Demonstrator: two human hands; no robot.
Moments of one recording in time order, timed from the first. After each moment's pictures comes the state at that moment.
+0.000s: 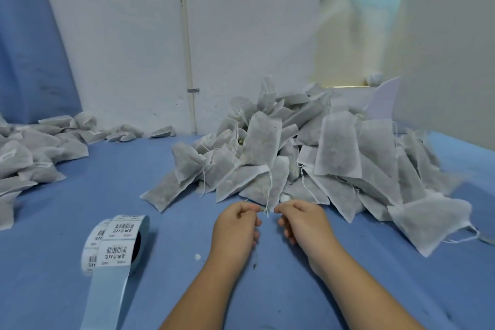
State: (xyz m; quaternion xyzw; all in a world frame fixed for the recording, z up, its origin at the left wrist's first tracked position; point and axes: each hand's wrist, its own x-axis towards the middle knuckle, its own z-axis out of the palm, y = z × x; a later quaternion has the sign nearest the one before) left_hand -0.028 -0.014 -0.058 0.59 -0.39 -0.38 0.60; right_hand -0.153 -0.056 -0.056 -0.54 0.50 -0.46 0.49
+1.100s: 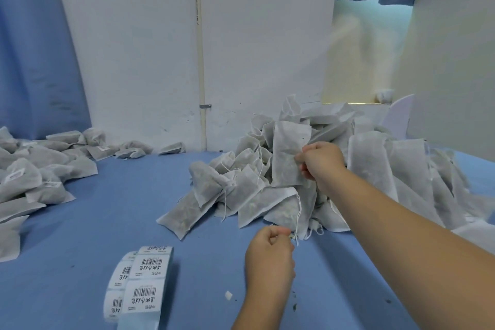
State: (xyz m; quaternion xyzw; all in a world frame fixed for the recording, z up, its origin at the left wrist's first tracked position) left_hand -0.025 -0.017 -0.052 0.57 -0.34 -0.43 0.62; right_hand -0.103 -0.162 0.053 -0.52 0.54 -0.52 0.39
